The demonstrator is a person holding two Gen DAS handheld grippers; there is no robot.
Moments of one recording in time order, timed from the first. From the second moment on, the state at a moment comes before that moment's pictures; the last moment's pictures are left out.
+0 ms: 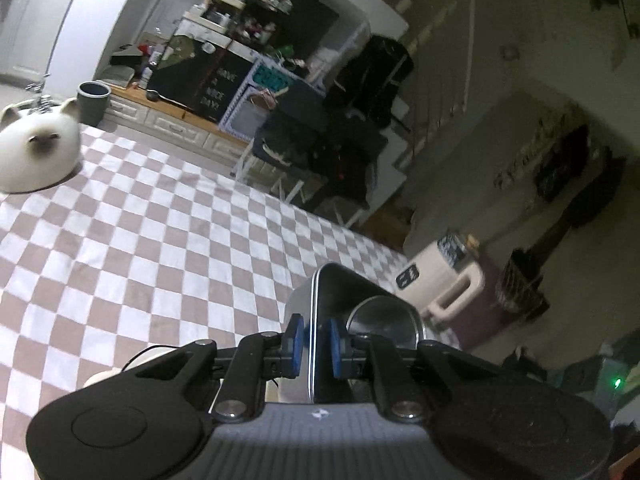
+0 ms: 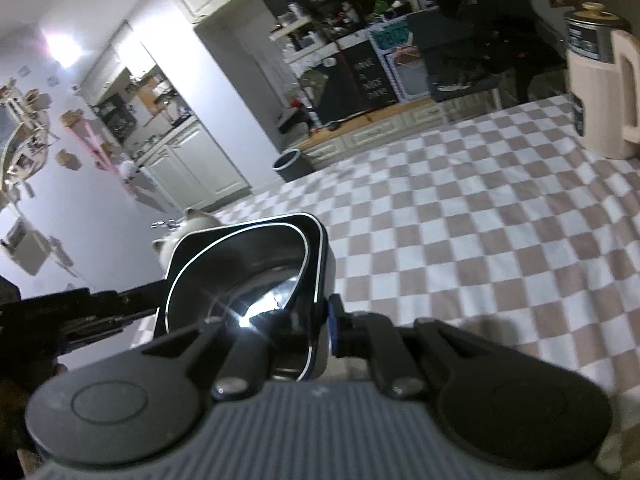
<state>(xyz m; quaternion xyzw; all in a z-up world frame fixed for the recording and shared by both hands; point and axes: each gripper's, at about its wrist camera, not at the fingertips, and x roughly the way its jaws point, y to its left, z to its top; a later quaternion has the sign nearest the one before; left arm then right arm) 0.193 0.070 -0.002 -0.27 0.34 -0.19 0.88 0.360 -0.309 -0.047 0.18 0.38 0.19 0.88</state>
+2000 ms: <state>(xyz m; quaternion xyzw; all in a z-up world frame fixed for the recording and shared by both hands) 0.184 0.112 -0.072 -0.26 0.45 -0.08 0.85 0.357 -0.240 -0.087 0.15 0.48 0.13 0.85</state>
